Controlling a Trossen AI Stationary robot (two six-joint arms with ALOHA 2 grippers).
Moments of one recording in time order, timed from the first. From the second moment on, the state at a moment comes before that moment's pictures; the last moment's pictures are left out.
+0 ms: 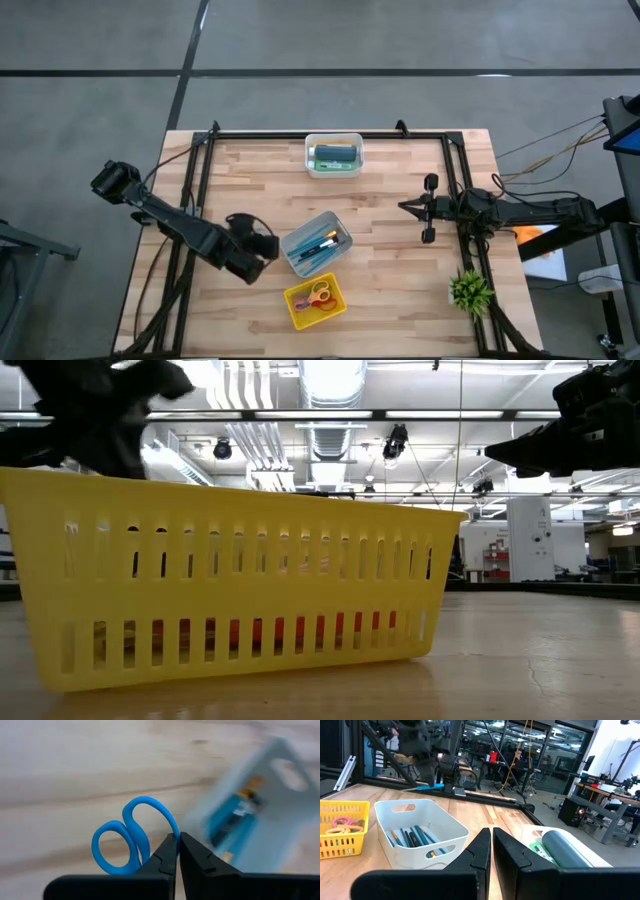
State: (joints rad) left arm -0.52 1.40 0.94 -0.92 -0.55 -1.95; right arm -0.03 0.28 0.01 0.29 0.09 -0.18
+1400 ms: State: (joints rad) left arm -0.54 1.70 1.04 0.03 -0.23 -0.71; right arm -0.03 0.28 0.01 0.29 0.09 -0.18
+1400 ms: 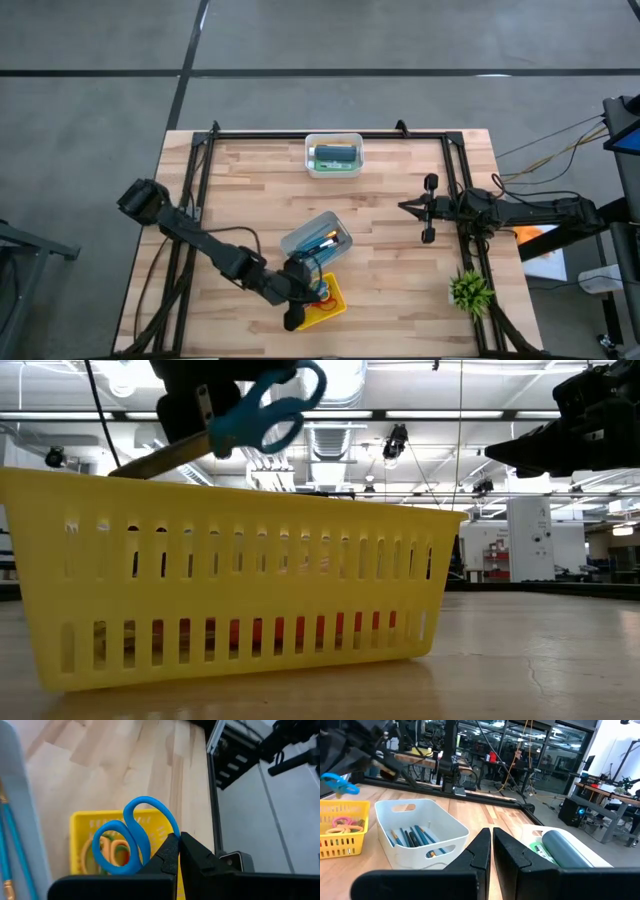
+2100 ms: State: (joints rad) left arm -0.52 1.90 1.22 -0.19 -0.21 -0.80; right arm -0.03 0.28 0.01 0.29 0.09 -0.18
